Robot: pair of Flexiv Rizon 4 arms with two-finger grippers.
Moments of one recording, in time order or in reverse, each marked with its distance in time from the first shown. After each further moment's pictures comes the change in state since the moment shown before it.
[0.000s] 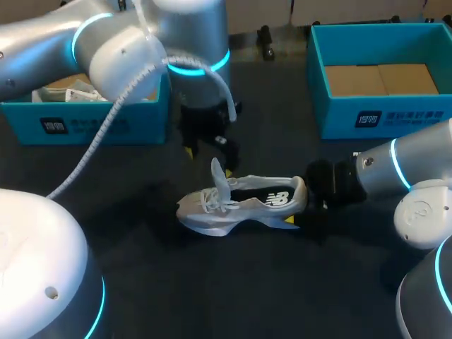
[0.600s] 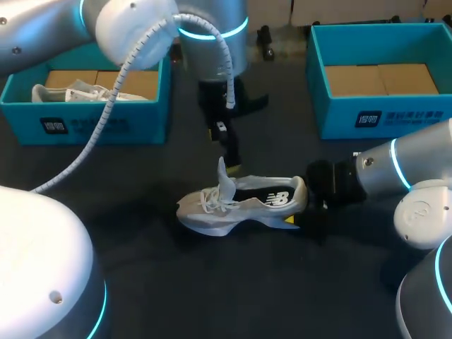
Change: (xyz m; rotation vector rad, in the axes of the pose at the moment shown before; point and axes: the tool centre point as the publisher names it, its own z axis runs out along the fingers) left arm 0.032 0.000 -0.045 -0.057 0.023 0.586; right arm 0.000 0.000 0.000 0.000 0.000 0.000
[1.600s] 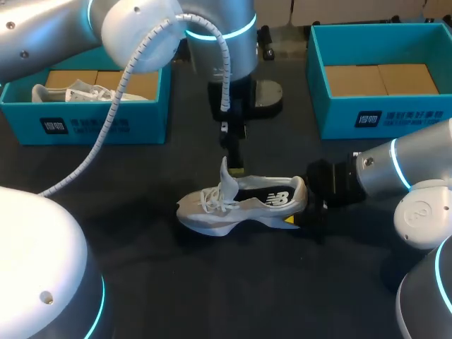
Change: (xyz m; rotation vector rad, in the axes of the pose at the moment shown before) left arm 0.007 -0.027 -0.001 0.091 0.021 0.379; right arm 0.000 0.000 0.000 0.000 0.000 0.000
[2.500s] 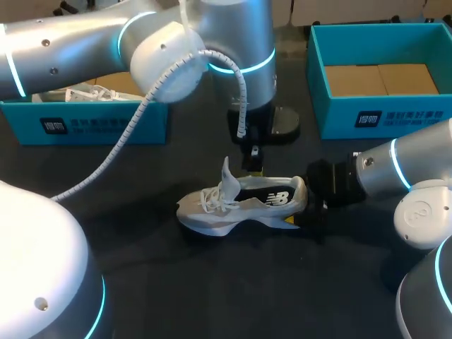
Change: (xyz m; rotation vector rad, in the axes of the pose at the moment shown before) left arm 0.005 -0.028 0.048 0.005 -0.004 0.077; right arm 0.000 0.000 0.000 0.000 0.000 0.000
